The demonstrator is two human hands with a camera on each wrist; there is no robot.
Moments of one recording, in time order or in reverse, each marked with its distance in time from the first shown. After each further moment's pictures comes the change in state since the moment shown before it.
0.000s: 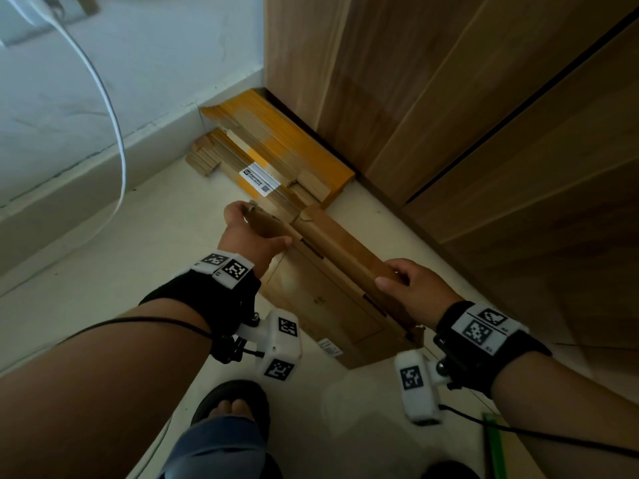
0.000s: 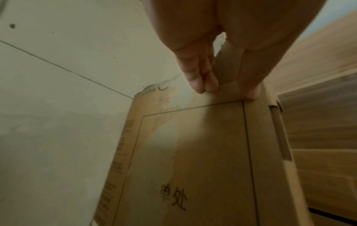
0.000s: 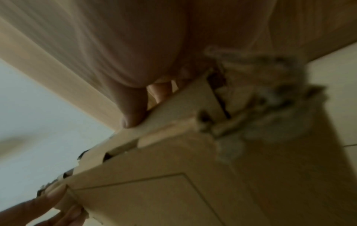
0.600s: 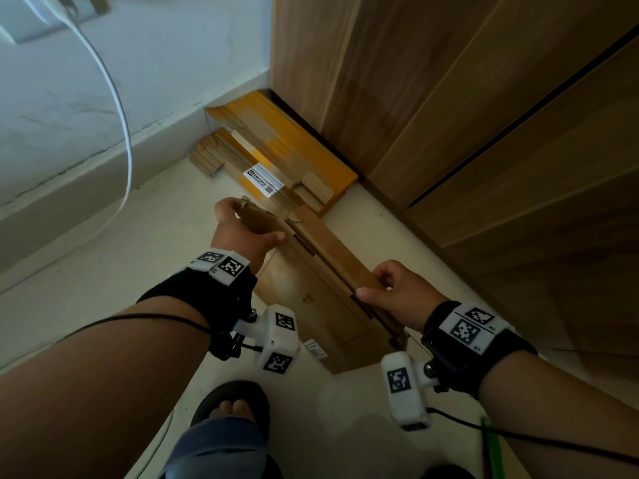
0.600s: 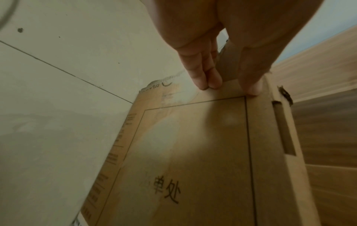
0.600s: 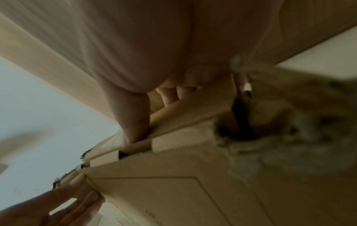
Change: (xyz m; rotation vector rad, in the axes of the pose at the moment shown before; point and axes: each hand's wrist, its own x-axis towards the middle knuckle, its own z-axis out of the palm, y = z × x) left_hand 0.005 -0.002 -0.007 -0.092 0.081 0.012; right_hand 0.001 -0.011 0.012 -0.038 -0.045 -0.002
